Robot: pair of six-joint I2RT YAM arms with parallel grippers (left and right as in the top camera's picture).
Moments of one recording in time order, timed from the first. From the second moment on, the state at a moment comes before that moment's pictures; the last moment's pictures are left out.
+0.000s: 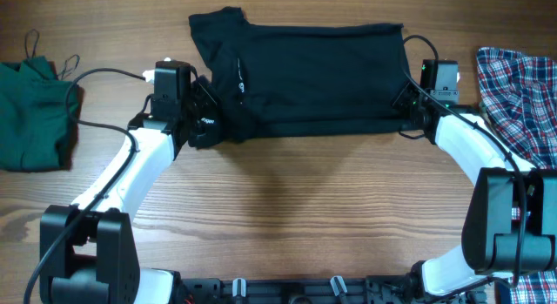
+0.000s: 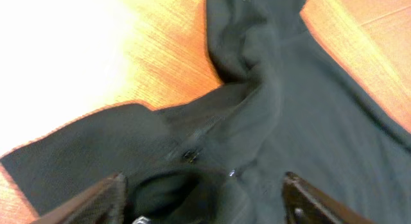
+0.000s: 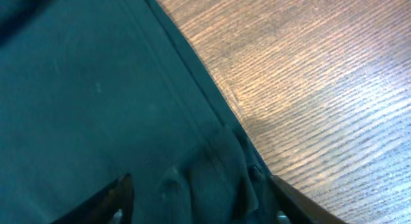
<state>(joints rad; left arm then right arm) -0.14 1.59 0.95 -0.19 0.00 -0.75 -0.03 1.73 0.96 -0.19 0.09 0.52</state>
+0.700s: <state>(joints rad) -0.20 1.65 1.18 -0.53 0.00 -0.57 -0.03 1.69 1.03 -0.35 -0.08 0.21</state>
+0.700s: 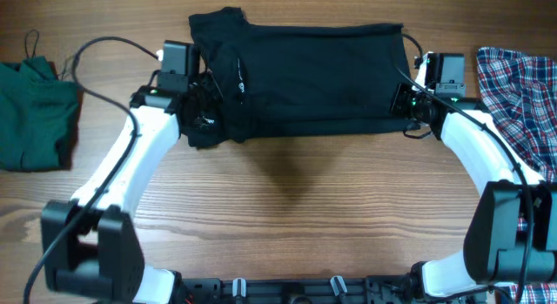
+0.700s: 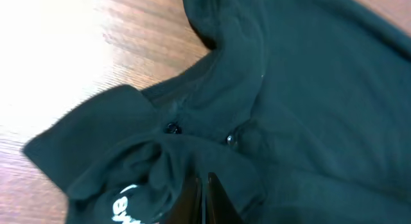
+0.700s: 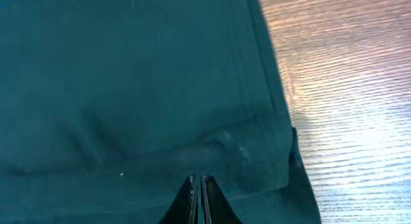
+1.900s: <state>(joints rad) -0.17 1.62 1.31 -0.85 -0.12 -0.51 -0.03 1.86 1.03 -0.27 -0.04 0.10</state>
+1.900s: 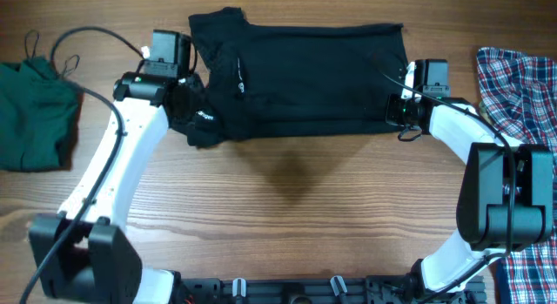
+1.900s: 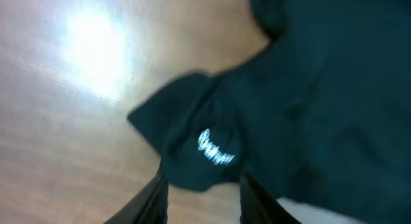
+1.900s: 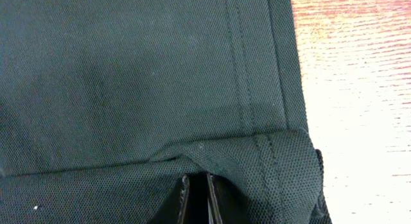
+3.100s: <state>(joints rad) -0.47 1.96 1.28 -0.68 -0.22 -0.02 -0.03 1.86 1.03 -0.28 -0.04 0.10</state>
